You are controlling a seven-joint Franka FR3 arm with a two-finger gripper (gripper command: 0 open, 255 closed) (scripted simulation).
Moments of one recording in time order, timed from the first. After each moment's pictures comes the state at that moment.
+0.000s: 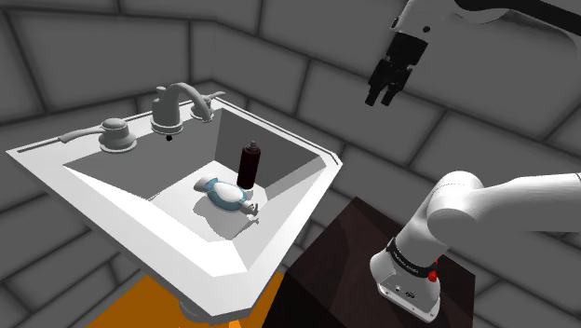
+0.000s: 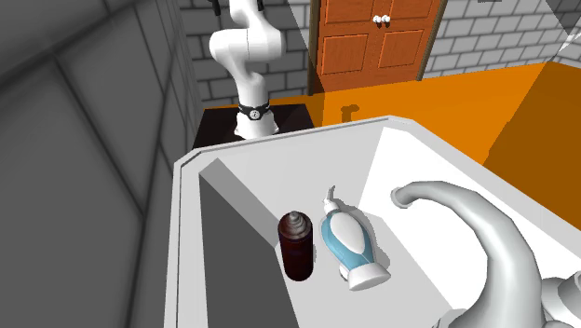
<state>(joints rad) 0.00 -0.83 -0.06 -2.29 0.05 1.47 0.13</state>
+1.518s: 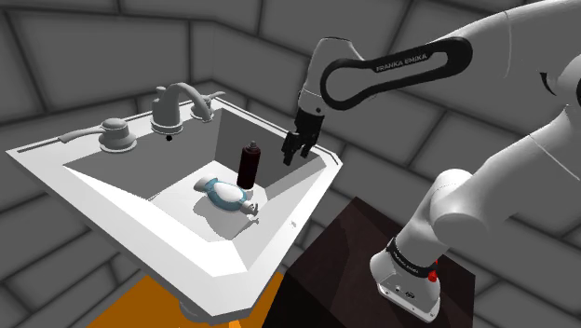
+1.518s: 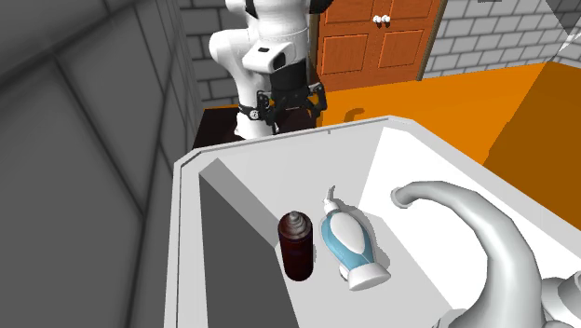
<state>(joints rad) 0.13 -0.33 0.05 -2.50 0.16 2.16 0.07</state>
